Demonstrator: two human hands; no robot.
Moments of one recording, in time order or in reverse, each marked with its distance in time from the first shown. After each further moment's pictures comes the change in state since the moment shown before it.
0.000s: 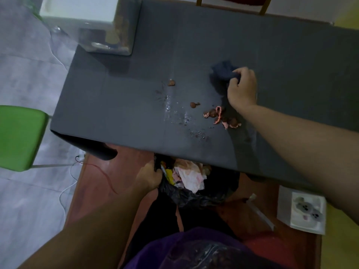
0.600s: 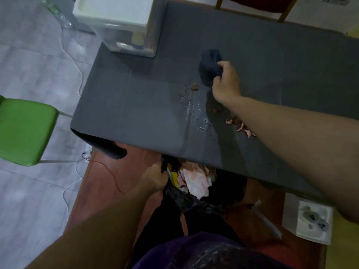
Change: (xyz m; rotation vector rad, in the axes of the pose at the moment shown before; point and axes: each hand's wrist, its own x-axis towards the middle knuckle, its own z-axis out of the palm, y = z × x) left_hand 0.003 -0.018 -0.044 0.025 -0.062 0.011; right_hand 0.006 -0.085 0.082 -0.005 -0.202 -0.049
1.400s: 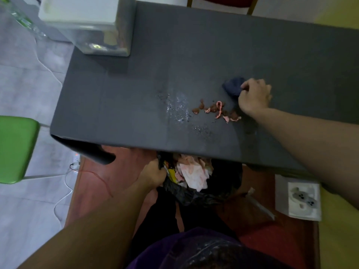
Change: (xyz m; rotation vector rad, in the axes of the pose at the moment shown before) left_hand -0.002 0.012 0.028 0.027 0.010 0.038; right_hand -0.059 0.105 -0.097 -0.417 0.134 0.282
